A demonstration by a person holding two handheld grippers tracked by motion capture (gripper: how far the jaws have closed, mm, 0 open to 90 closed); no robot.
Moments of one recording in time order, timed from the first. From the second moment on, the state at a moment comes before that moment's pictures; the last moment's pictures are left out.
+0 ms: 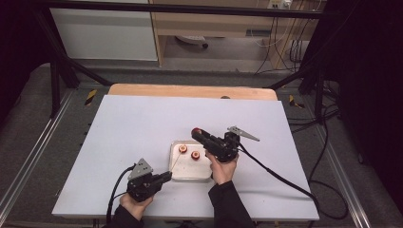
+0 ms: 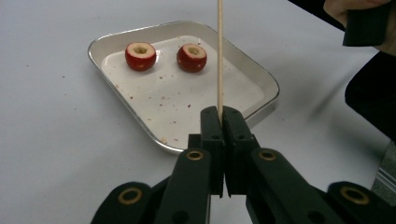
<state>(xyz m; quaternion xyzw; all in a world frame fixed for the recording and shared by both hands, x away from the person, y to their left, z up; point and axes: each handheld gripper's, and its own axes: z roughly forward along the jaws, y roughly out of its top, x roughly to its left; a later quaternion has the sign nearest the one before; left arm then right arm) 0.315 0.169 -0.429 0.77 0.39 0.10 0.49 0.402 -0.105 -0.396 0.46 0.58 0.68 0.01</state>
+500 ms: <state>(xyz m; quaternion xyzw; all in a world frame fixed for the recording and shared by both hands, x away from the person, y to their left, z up) 0.319 0.153 -0.430 0.76 0.40 0.10 0.50 0.401 -0.100 -0.402 0.46 0.54 0.70 0.00</state>
